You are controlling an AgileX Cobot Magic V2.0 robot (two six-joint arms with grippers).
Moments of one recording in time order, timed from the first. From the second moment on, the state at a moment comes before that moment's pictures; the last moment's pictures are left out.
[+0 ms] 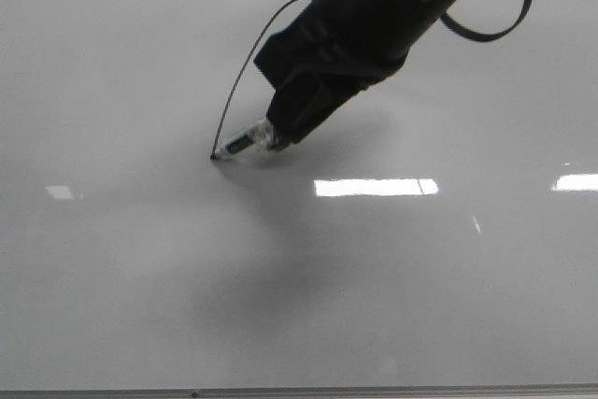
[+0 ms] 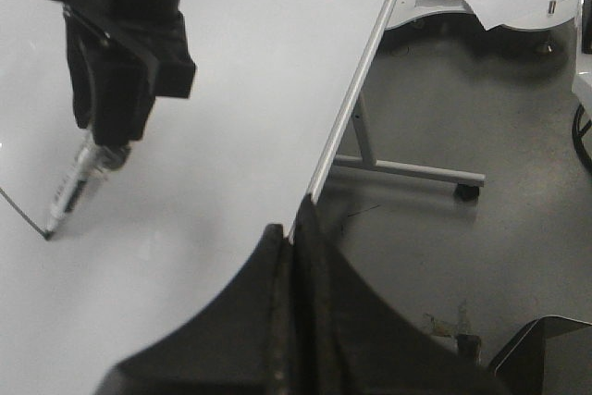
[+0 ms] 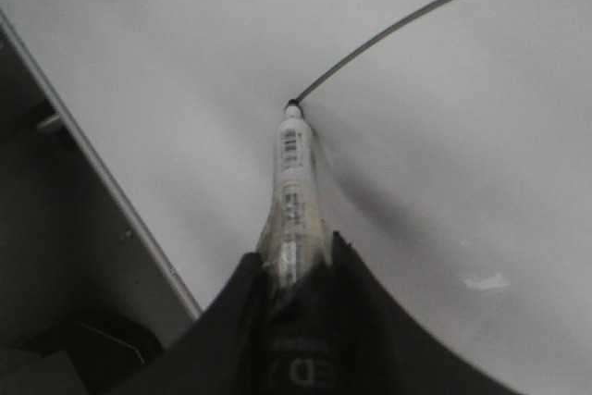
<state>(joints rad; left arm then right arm) -0.96 0.64 -0.52 -0.22 0.44 0.54 0.58 1.62 -1.10 0.54 0.41 -0.71</state>
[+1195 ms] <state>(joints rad) -0.96 0.91 -0.68 -0.09 0.47 0.54 0.69 1.20 -1.02 0.36 0.81 -0.81</state>
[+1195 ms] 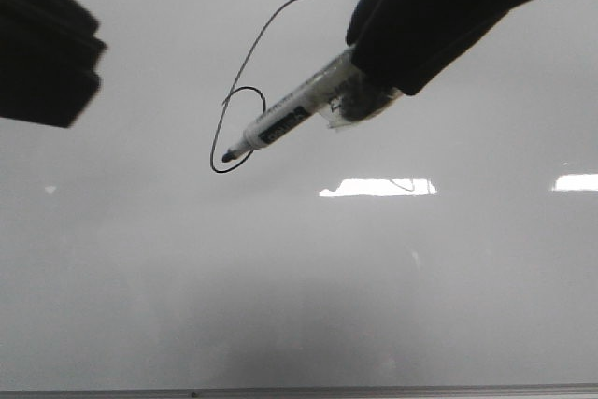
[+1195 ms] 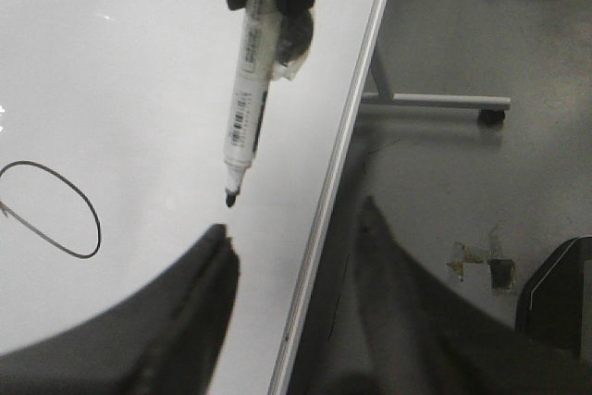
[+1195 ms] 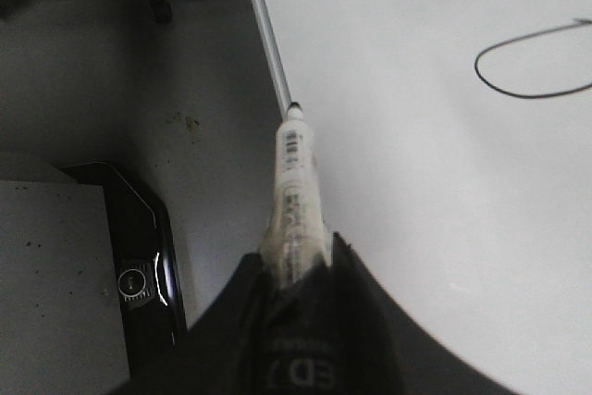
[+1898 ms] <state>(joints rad) -1.02 1.19 -0.84 -0.08 0.48 0.54 0.79 1.16 -1.02 0.37 0.81 -0.81</state>
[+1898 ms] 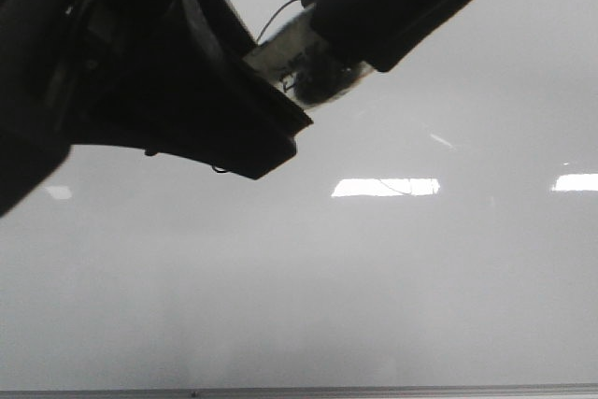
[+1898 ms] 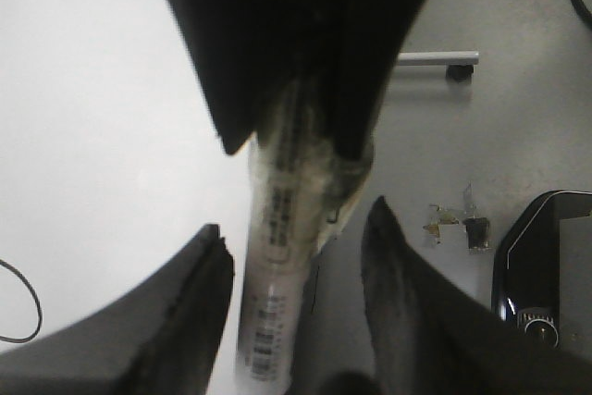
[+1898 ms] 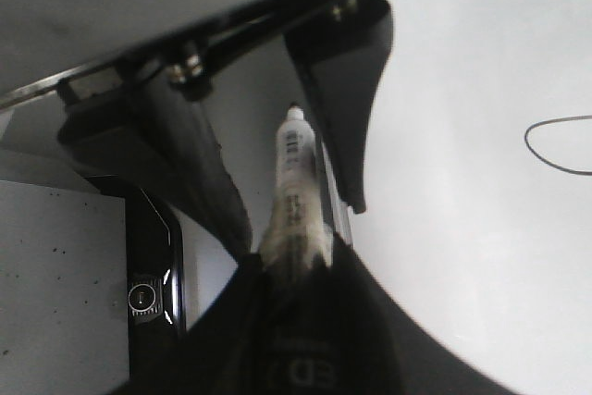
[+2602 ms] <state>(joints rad) -1.01 1.19 -0.84 -0.05 0.51 0.54 0.76 1.12 -1.01 0.32 0.80 -0.69</state>
